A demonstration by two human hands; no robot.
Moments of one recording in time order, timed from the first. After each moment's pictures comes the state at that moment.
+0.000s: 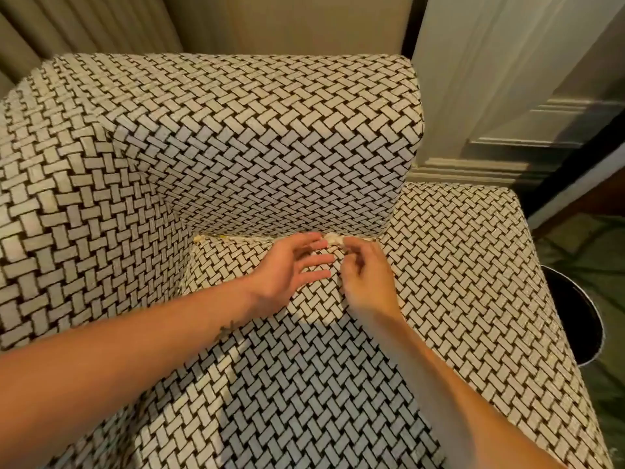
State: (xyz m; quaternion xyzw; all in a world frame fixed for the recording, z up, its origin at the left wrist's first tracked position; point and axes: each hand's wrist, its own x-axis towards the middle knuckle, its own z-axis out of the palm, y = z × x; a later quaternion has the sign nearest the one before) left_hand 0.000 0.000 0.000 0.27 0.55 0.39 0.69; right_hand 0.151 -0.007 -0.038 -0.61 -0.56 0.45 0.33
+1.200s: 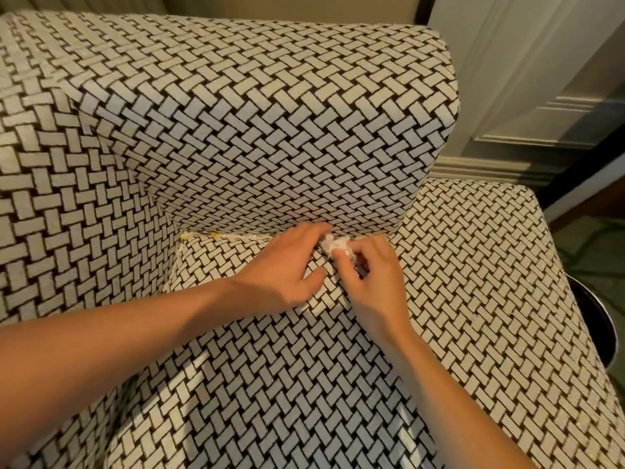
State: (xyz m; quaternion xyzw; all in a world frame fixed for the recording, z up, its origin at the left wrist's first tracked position) left_hand -0.026 0.009 -0.018 0.77 0.56 0.10 0.28; right_hand 0.147 0.001 -0.063 -0.57 -0.68 0.29 0.35
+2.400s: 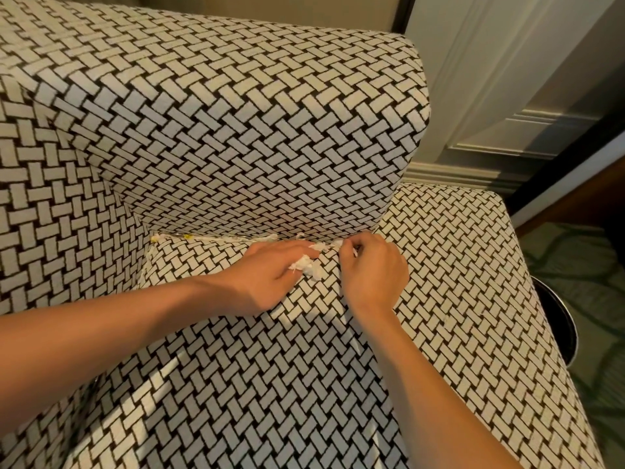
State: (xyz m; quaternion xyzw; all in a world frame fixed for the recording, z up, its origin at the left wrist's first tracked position) left_hand -0.025 0.013 -0.020 0.76 0.55 0.02 0.35; right_hand 0.149 0.032 -0.063 -0.76 -0.60 0.08 0.25
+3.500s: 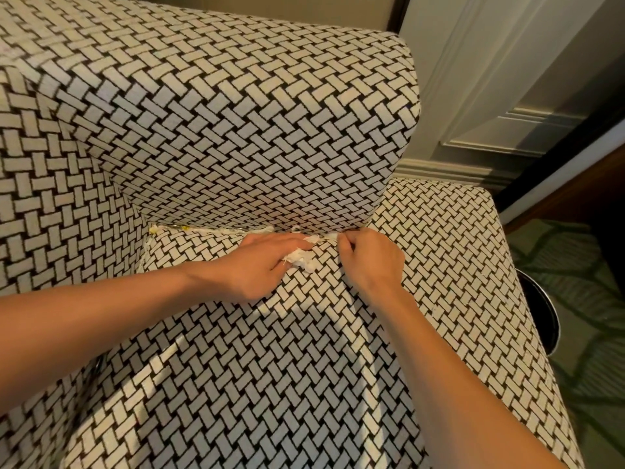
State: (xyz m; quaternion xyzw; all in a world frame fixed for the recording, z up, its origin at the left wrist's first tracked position) left_hand -0.030 0.012 -0.020 0.77 0.54 0.01 0.34; right_hand 0.170 0.040 -0.045 -0.70 -0.70 0.13 0.09
